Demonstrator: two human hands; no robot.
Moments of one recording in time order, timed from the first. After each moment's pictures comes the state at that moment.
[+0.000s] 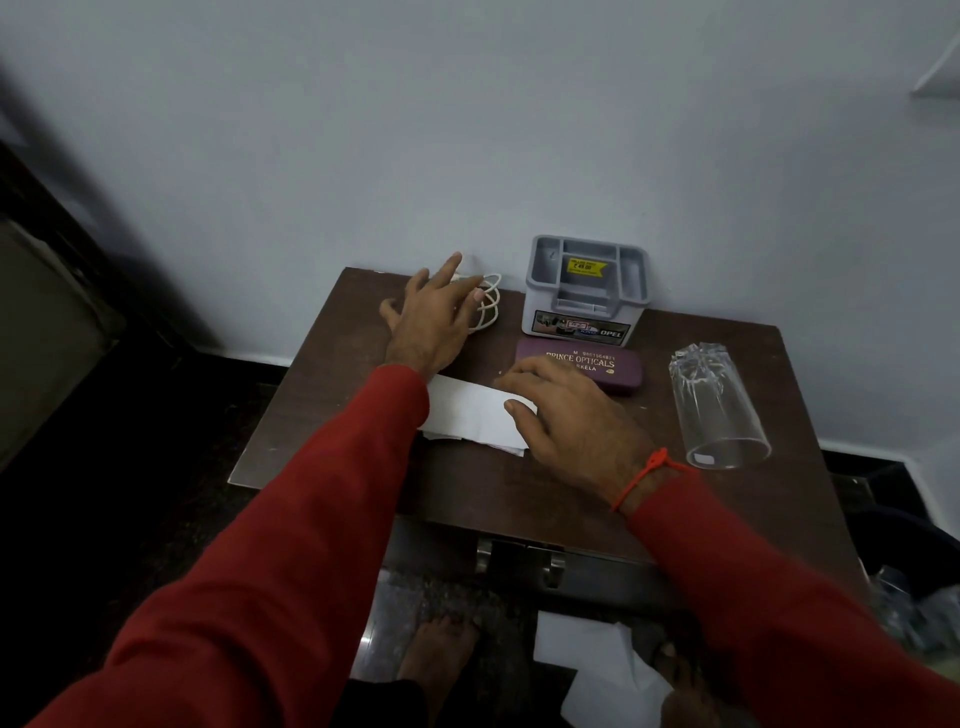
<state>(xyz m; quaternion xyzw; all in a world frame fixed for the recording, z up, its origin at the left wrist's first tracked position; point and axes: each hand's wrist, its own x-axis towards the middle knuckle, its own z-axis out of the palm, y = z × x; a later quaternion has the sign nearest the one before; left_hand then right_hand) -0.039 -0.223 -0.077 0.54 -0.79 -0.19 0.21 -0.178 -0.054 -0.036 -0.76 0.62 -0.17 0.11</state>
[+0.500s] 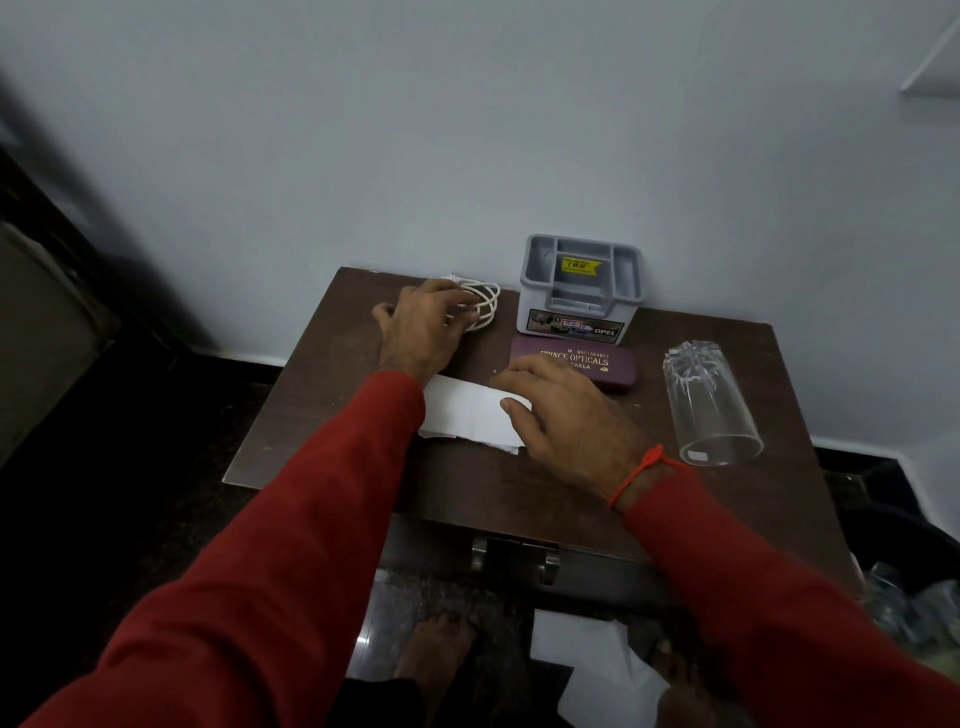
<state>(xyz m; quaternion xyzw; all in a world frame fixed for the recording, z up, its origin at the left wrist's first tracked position) -0.036 -0.216 -0.082 0.55 -0.79 -0.14 0.25 -0.180 -0.052 -0.035 -0.75 0.62 -0.17 0.12</state>
